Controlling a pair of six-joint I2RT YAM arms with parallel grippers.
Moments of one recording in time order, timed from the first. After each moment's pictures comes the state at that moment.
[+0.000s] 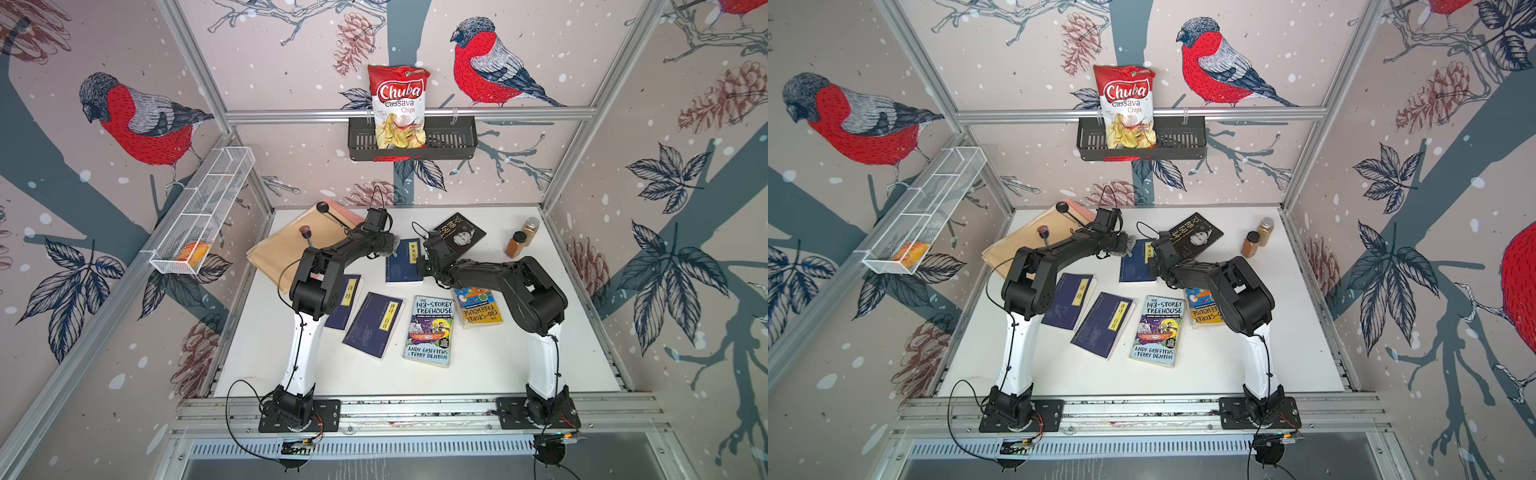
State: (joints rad) left arm -0.38 2.28 1.71 -0.30 0.01 -0.17; right arm 0.63 2.09 1.23 0.07 0.11 0.32
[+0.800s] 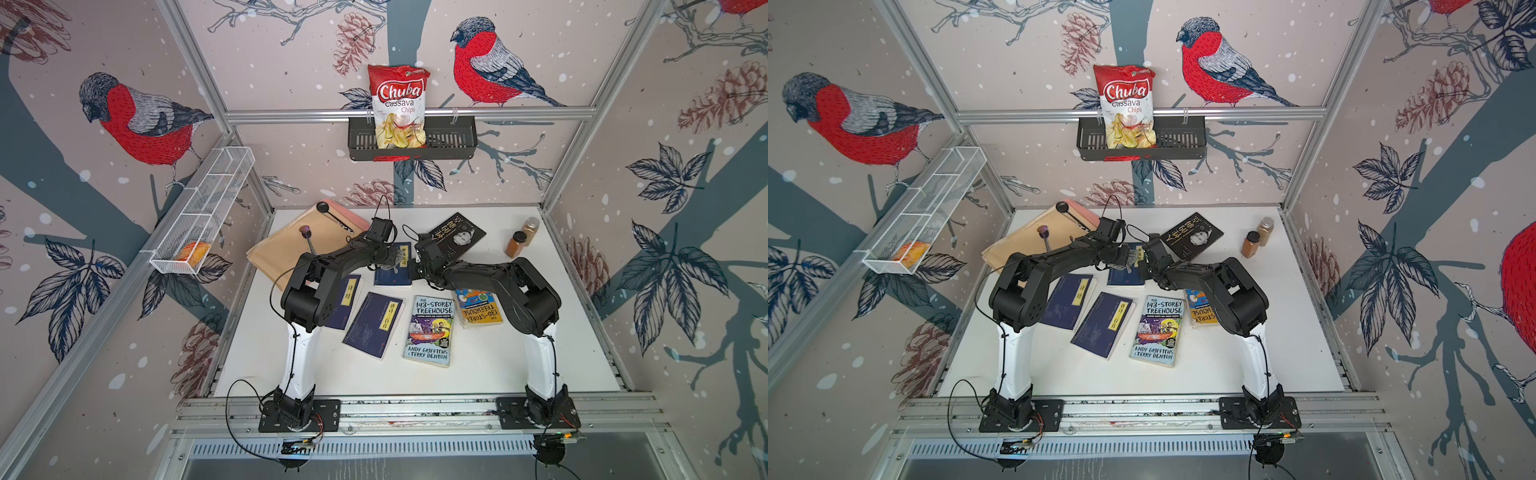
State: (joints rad) left arm -0.44 2.12 1.50 -0.33 0.01 -0.15; right arm 0.70 2.12 1.28 0.05 0.02 0.34
